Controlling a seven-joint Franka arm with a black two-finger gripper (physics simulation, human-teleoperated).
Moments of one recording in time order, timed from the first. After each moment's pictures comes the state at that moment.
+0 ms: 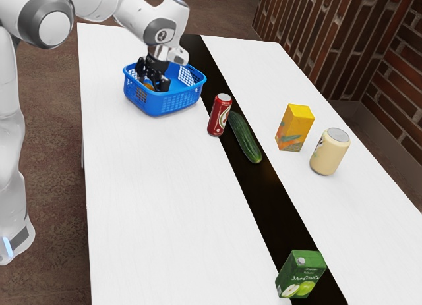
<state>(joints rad) -0.07 0.02 0.72 -2.05 0.11 1.95 0.12</state>
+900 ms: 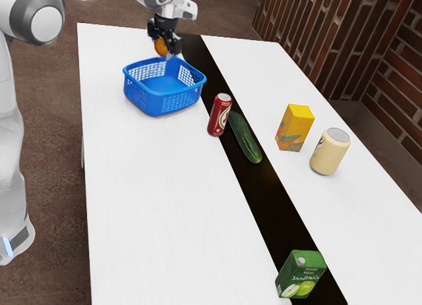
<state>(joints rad) -0.04 -0.03 0.71 -1.82 0.15 1.97 0.06</state>
